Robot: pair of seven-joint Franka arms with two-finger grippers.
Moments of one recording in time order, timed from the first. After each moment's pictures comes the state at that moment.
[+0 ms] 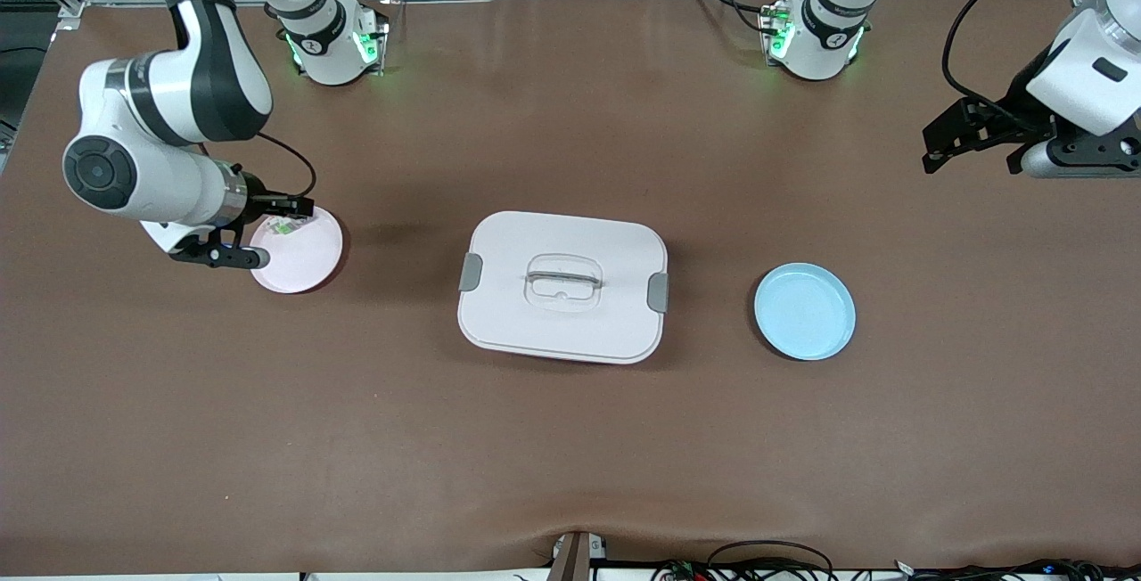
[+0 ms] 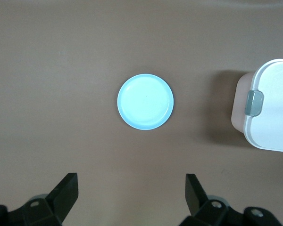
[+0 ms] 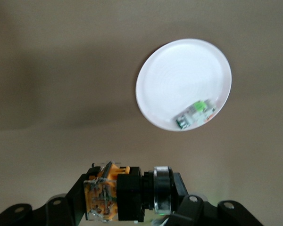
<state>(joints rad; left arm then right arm) -0.01 0.01 -0.16 -1.50 -0.01 1.53 -0.15 0.24 0.10 -0.09 -1.94 0.08 1.67 0.30</state>
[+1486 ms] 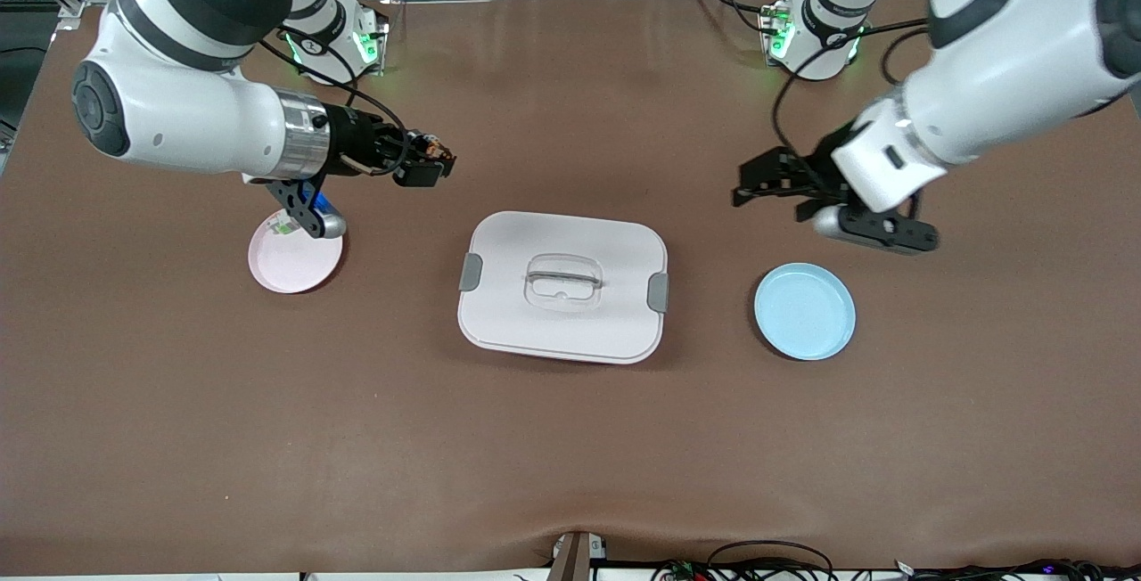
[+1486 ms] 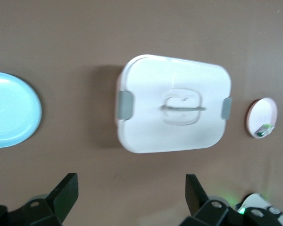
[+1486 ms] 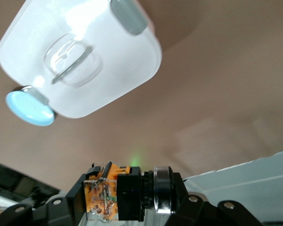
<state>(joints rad) -0.06 0.17 -0.37 -1.55 -0.35 1.84 -0.31 0.44 0.18 -0.09 -1.58 0.70 1.59 1.02</state>
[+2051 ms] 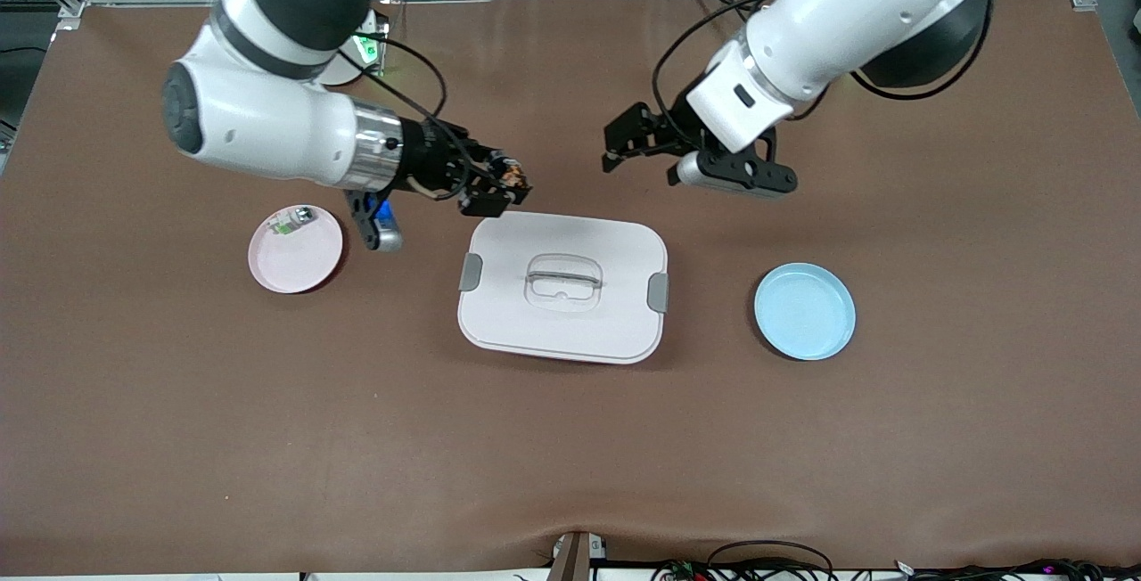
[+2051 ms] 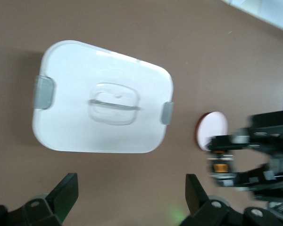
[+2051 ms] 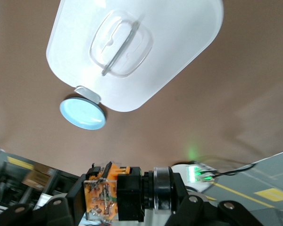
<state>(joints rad) -0.07 0.17 -0.58 -1.58 -0.37 2.08 -0.60 0.57 0.27 -0.09 -1.53 0.78 1.88 1.31</state>
